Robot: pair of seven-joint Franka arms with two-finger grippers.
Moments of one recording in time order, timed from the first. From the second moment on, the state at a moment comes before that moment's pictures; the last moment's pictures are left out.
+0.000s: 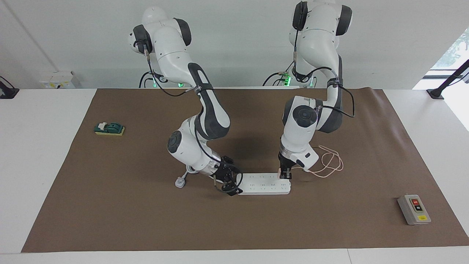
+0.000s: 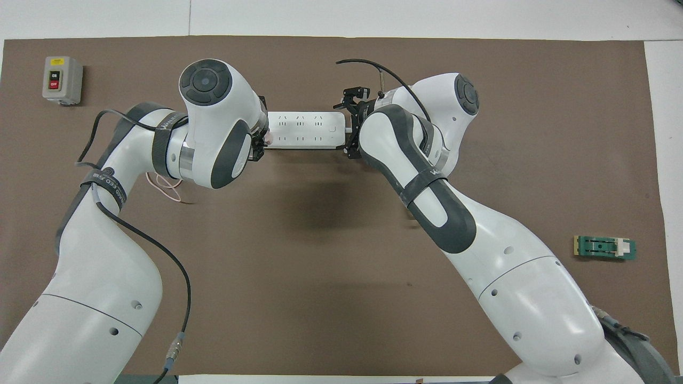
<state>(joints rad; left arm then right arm) -0.51 0.54 0.10 -1.56 -0.06 2.17 -1.79 0.47 0.78 -0.08 -1.38 0.91 2.33 1.29</state>
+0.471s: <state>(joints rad) -0.51 0.54 0.10 -1.56 -0.06 2.17 -1.79 0.47 0.82 -0.07 -1.36 0.91 2.36 1.29</state>
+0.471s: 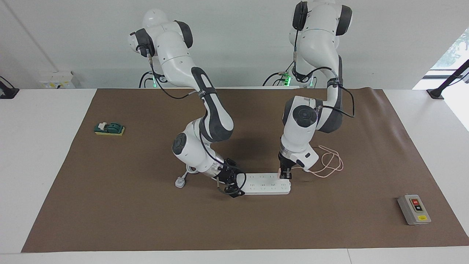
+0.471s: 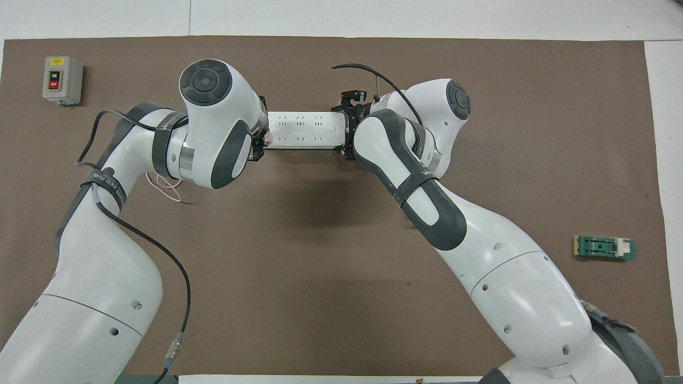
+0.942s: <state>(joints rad) -0.51 0.54 0.11 -1.56 -0.06 2.17 -1.79 0.46 0.82 -0.08 -1.35 0.91 2.34 1.29</state>
